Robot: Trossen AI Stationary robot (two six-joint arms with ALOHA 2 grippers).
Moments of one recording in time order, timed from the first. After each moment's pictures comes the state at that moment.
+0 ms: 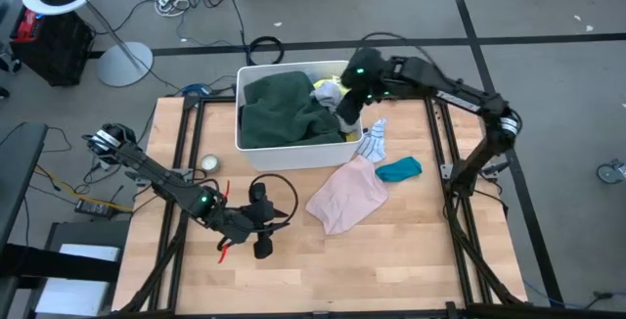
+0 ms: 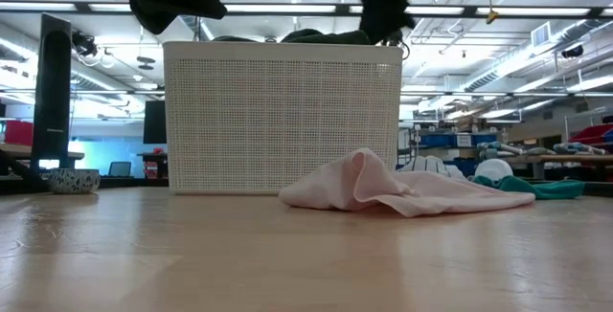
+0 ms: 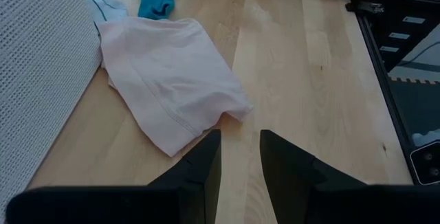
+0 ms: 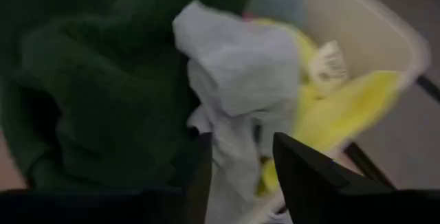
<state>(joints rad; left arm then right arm) -0.55 1.35 0.86 -0.15 -0.55 -0.51 -0.42 1.63 1.75 -1.02 0.11 0.15</state>
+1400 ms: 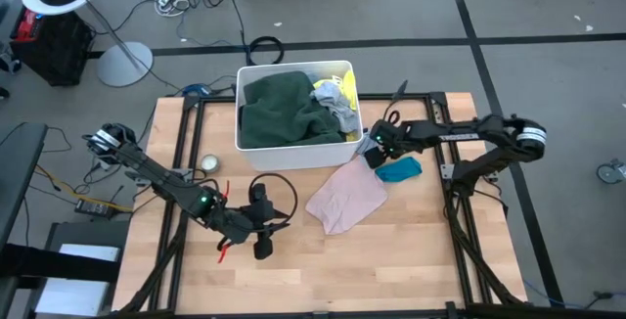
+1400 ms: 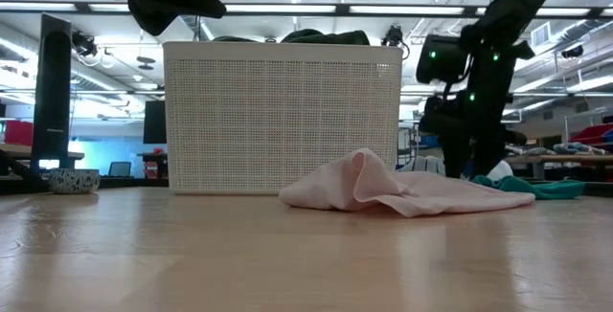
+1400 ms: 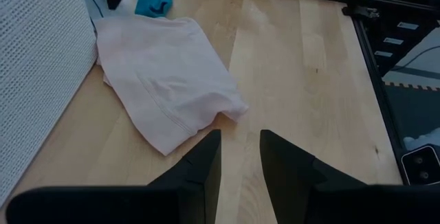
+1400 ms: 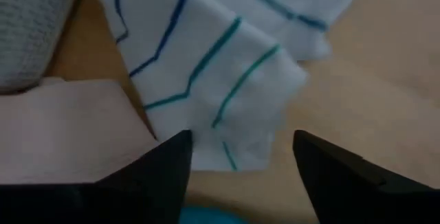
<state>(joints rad) -0.55 1.35 0.86 -0.15 -0.54 -0.53 -0.39 1.38 0.67 -0.52 0.18 0.68</state>
